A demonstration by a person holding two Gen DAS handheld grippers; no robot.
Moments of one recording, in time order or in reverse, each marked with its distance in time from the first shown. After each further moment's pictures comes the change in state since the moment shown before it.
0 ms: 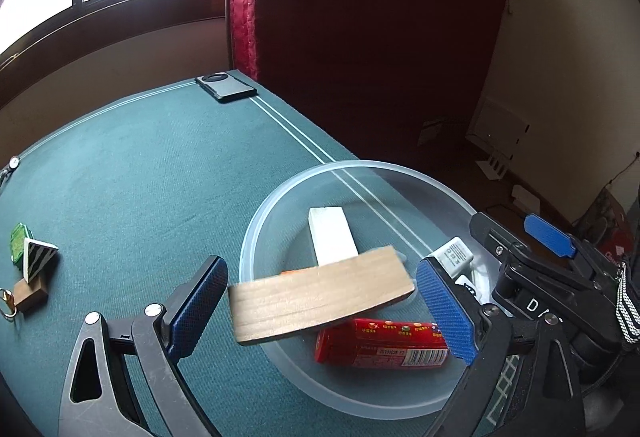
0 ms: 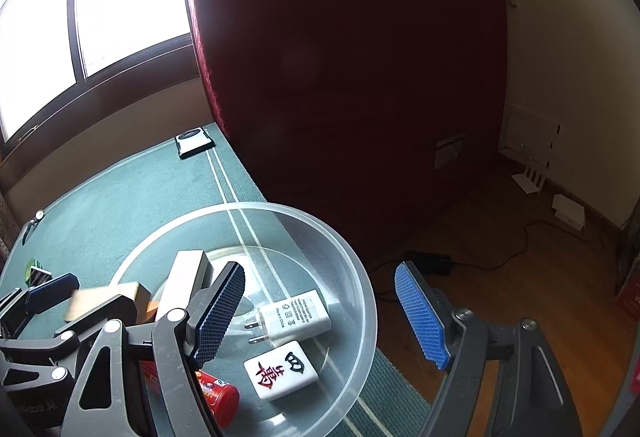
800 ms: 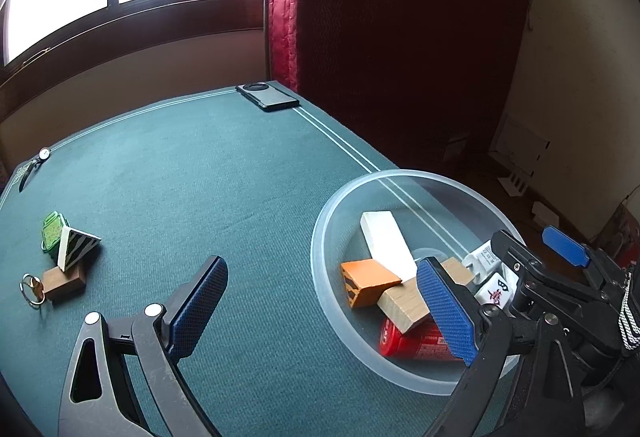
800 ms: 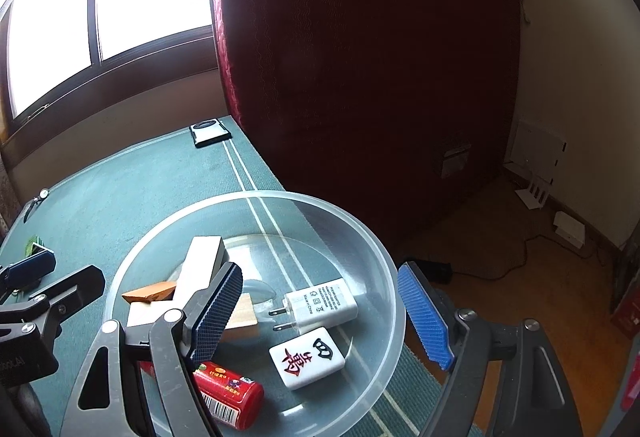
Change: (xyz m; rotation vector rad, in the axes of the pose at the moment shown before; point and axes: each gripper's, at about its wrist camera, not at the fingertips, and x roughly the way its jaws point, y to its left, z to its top) left arm -0.027 0.034 -0.012 -0.034 -0.059 0.094; right arm -0.006 0.021 -0.010 -0.076 -0.016 0.009
